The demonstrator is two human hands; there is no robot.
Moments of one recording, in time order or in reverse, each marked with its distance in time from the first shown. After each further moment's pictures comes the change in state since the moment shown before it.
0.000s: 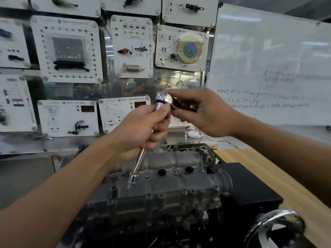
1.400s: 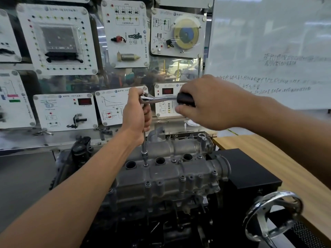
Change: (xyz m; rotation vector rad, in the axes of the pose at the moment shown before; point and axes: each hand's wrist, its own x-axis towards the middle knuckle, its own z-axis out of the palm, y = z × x) left_hand 0.048 -0.044 -0.008 -0.142 0.494 0.063; right_hand -0.013 -0.021 -0.009 -0.588 -0.181 0.270
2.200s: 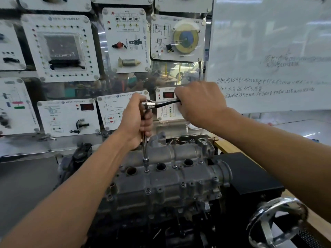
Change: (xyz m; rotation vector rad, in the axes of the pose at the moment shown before) left_hand 0.002 0.012 -0.003 0.090 -0.094 -0.124; right_hand 0.035 0.004 0.031 -0.389 0.192 0.118
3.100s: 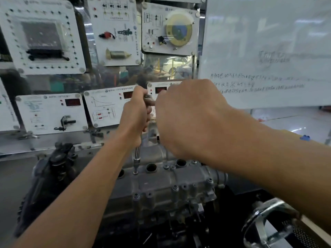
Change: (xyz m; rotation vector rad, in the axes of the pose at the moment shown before) left_hand 0.014 -0.011 0.030 0.122 0.163 0.109; right_hand -0.020 -0.027 -0.044 -0.035 -0.185 -0.138
